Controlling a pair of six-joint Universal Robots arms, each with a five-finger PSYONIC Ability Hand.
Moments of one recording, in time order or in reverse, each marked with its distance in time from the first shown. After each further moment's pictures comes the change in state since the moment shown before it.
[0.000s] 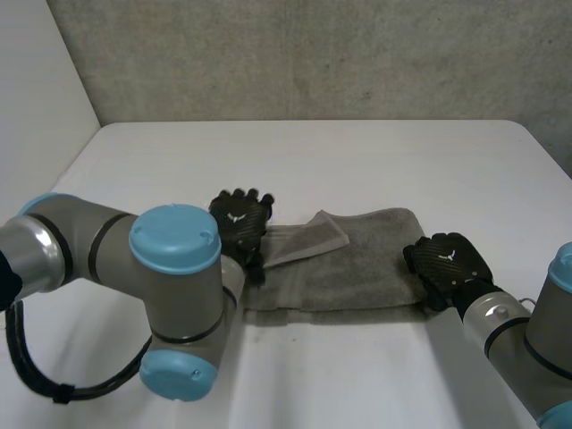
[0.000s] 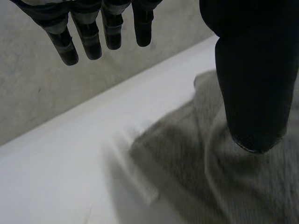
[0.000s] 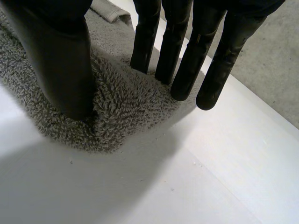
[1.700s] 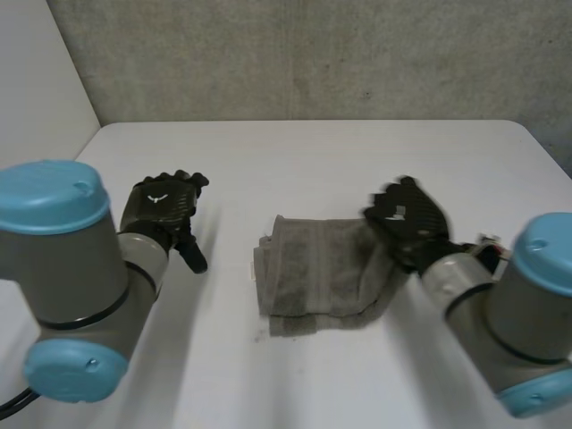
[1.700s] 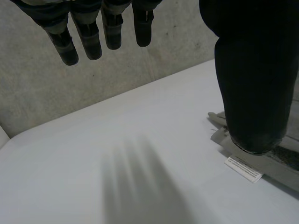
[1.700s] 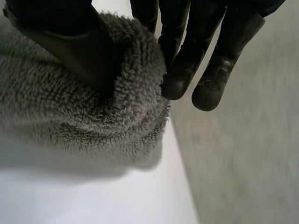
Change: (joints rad) left arm 0.176 0.309 -0.202 -0.135 0.026 -0.090; right arm 0.204 -0.027 -0.174 -0.042 0.047 -0.482; left_hand 0.000 -0.001 0.000 0.000 -0.002; right_hand 0.536 0.493 0.557 0.561 0.553
